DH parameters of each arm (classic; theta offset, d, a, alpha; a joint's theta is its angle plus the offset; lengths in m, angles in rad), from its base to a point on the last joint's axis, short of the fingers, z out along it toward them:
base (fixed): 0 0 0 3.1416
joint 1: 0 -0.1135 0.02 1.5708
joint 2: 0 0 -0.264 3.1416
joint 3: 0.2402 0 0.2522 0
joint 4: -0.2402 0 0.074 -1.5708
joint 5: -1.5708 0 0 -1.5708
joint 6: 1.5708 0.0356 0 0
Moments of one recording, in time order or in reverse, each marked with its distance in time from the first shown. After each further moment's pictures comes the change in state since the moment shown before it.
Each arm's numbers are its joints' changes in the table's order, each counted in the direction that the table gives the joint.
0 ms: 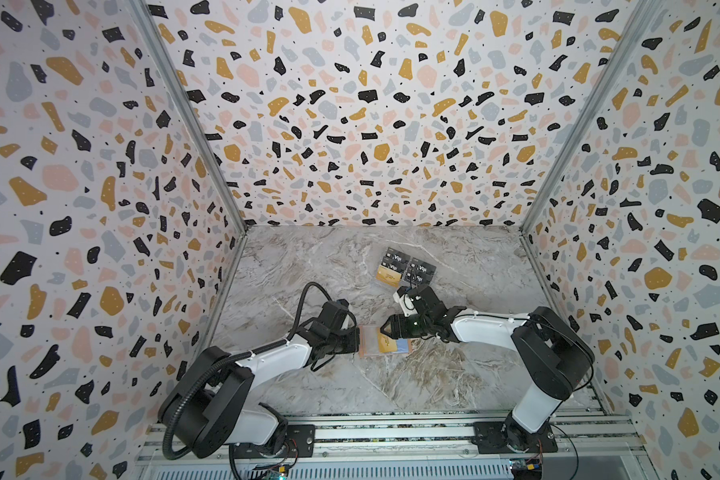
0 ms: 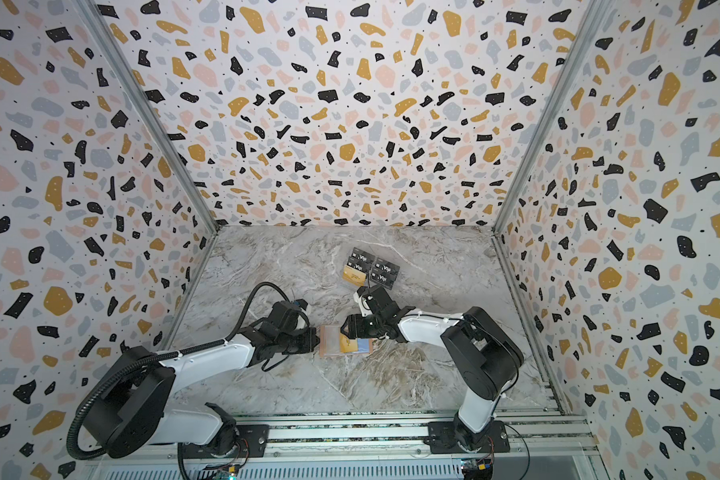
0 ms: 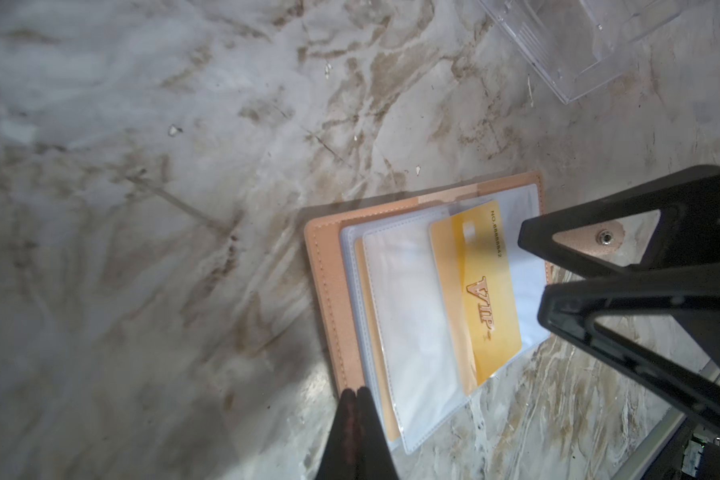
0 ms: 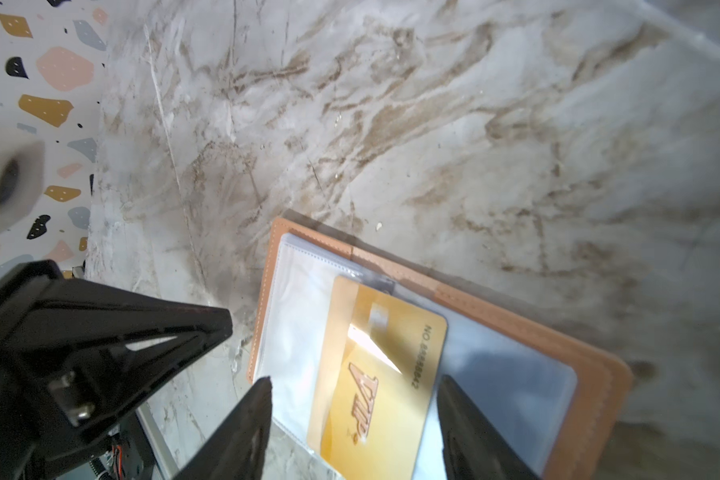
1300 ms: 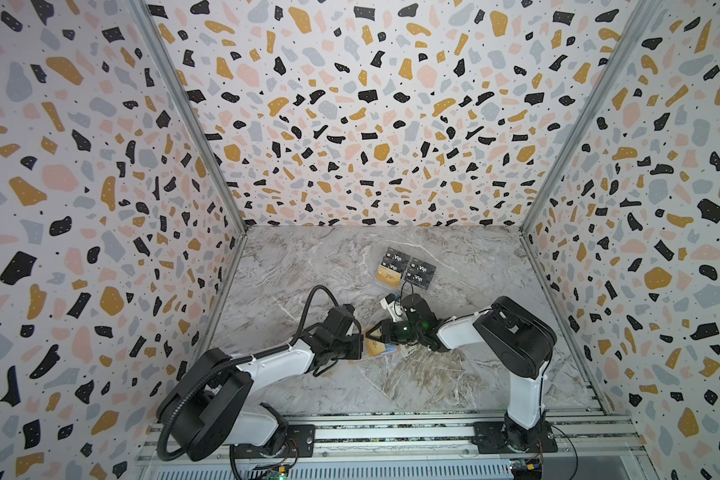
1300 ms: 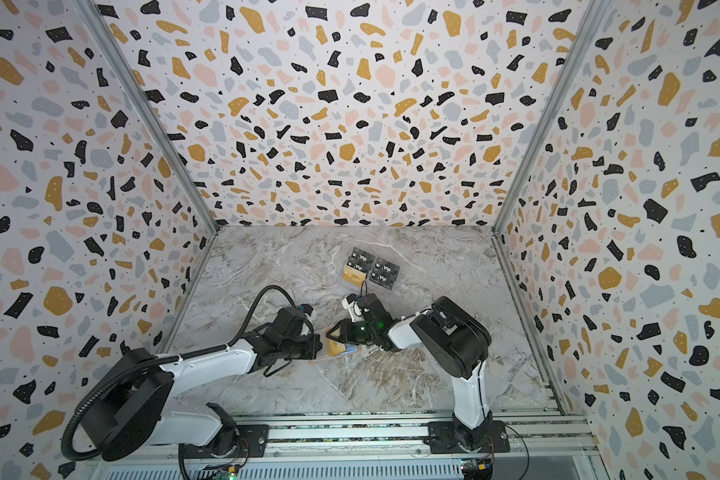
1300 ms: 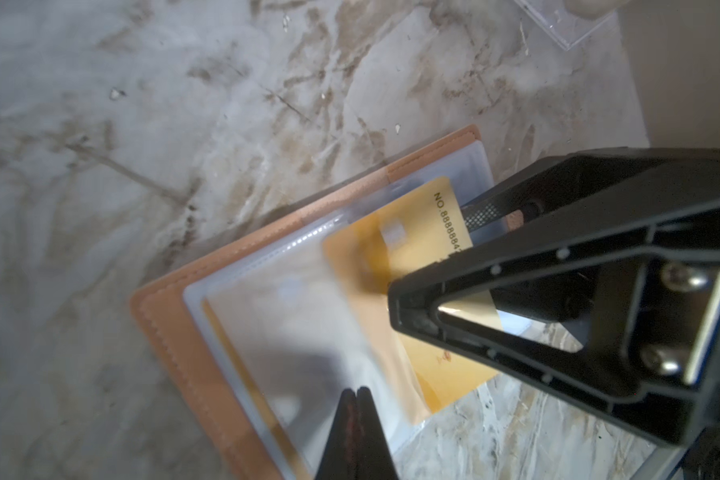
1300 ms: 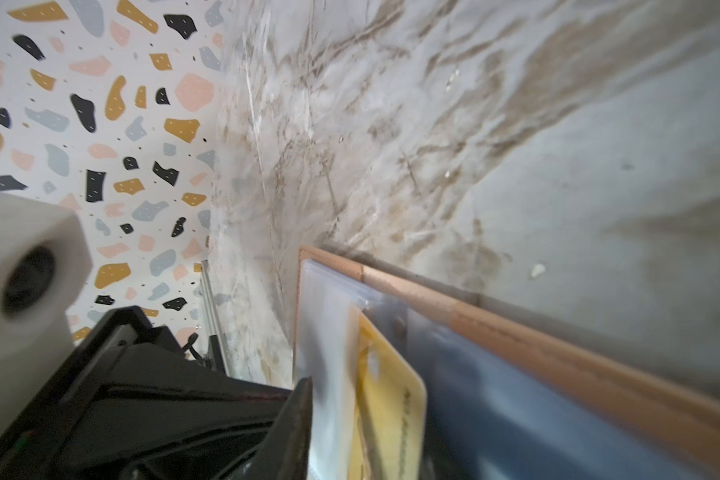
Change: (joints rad) left arm 0.078 -0.030 -0.028 0.005 0.048 0.024; right arm -0.034 0.211 -0.034 0.461 0.192 0.221
